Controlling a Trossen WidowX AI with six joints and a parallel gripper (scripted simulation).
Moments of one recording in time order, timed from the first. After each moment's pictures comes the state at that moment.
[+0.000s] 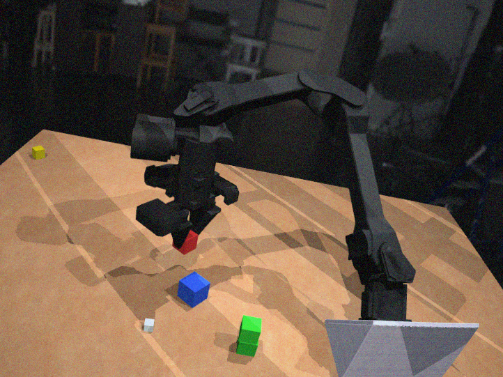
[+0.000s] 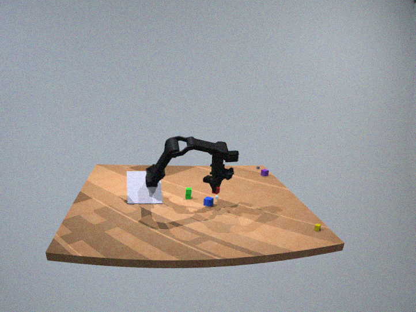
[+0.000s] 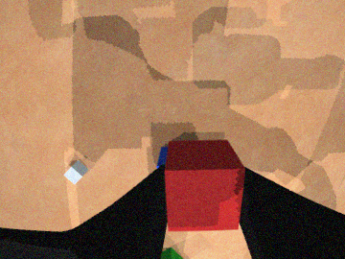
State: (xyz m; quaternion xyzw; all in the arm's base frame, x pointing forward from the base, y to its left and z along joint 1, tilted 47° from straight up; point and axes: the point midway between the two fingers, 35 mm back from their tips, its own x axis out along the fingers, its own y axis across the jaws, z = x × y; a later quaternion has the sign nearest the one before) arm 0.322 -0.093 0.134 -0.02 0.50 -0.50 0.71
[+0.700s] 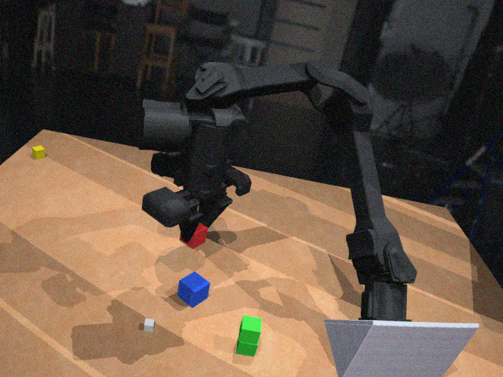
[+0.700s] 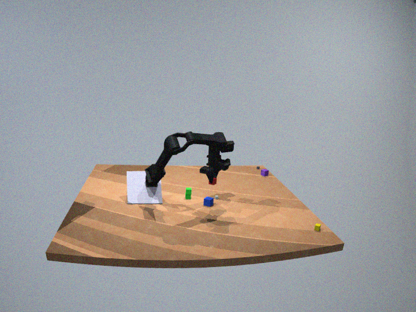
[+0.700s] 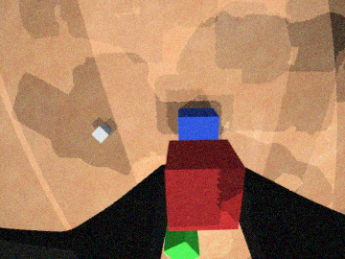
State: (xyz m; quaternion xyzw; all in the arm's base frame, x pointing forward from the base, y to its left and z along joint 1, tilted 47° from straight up) arm 0.312 -0.043 0.138 -0.02 0.51 -0.49 0.71
